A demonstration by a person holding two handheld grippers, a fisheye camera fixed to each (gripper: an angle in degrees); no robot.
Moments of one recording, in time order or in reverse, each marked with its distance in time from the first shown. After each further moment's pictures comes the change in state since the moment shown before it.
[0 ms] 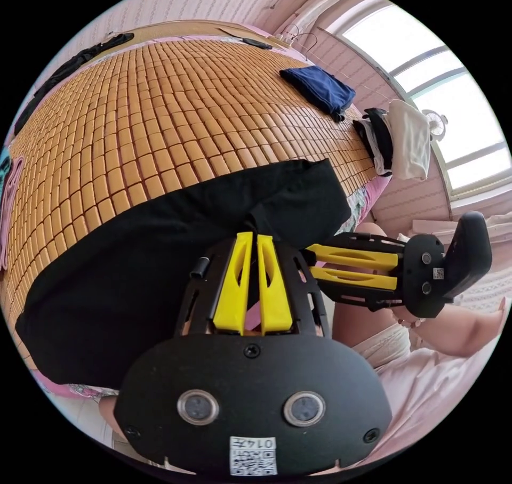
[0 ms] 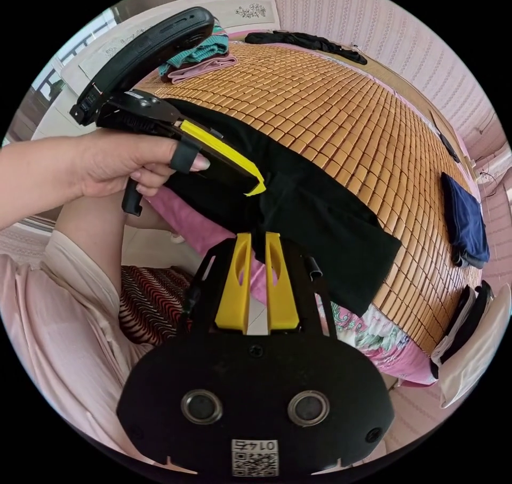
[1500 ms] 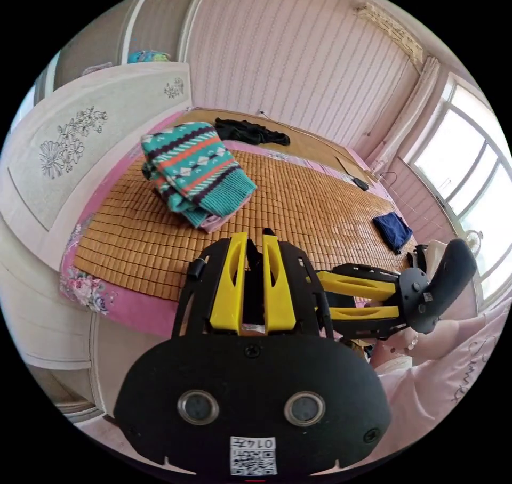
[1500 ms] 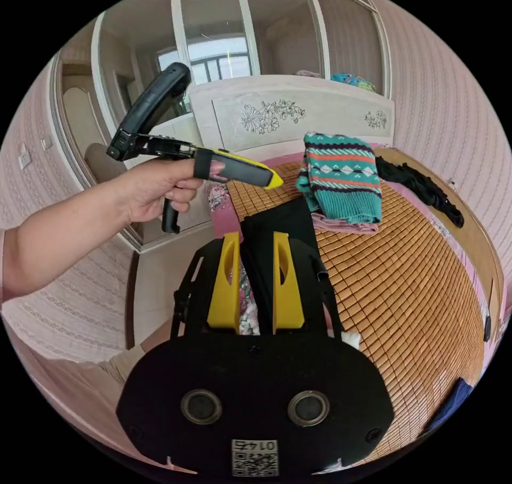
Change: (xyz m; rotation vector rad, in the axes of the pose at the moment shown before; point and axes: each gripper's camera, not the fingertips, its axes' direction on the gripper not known) left arm -0.215 0.207 -0.493 0.528 -0.433 -0.464; right arm -0.190 -0.243 -0.115 0.417 -0.307 -0.444
